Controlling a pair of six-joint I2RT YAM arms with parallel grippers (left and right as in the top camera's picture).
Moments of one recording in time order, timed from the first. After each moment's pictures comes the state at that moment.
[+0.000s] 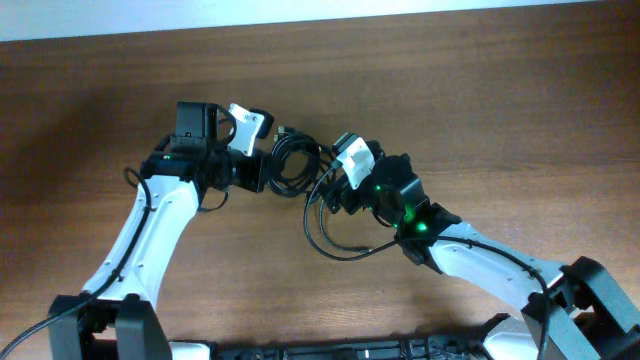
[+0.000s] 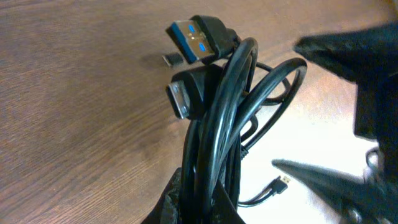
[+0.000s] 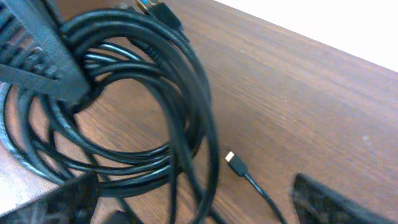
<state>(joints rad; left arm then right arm) -0.14 1.55 1.08 -0.61 0.61 0.13 0.58 1.49 0.61 0.45 -0.09 -0.07</state>
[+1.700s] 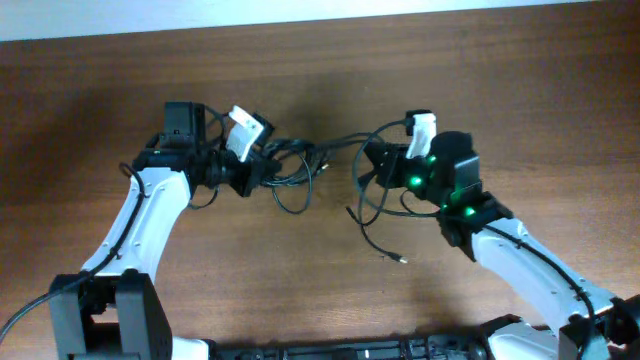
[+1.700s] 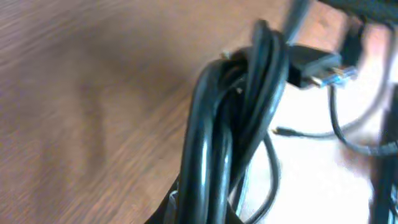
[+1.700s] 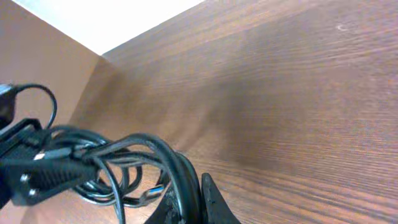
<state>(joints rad) -0.06 1.62 1.08 -0.62 0.77 0.54 0.28 1.34 0.62 0.25 -0.37 0.58</state>
